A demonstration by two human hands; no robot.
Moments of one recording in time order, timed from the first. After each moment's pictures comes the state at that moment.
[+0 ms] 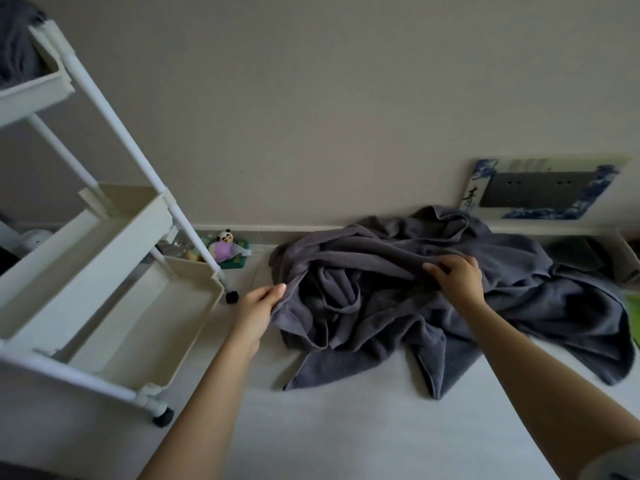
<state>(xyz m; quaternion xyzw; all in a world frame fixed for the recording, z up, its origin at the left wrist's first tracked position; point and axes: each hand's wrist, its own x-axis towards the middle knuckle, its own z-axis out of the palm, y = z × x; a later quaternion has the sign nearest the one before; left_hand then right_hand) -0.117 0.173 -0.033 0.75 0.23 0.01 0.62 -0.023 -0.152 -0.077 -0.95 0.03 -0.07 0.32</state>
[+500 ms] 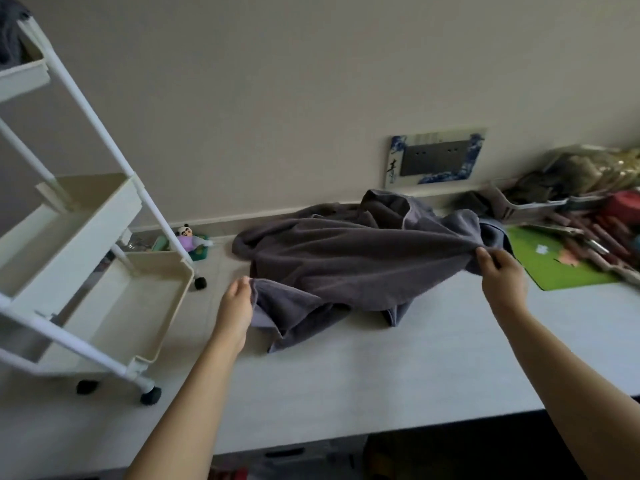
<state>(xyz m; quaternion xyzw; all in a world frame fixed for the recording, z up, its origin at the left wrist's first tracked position) -0.195 0.160 -0.037 0.75 0.22 0.02 0.63 -0.213 -0.233 -0.044 -0.83 0.25 -0.24 0.44</state>
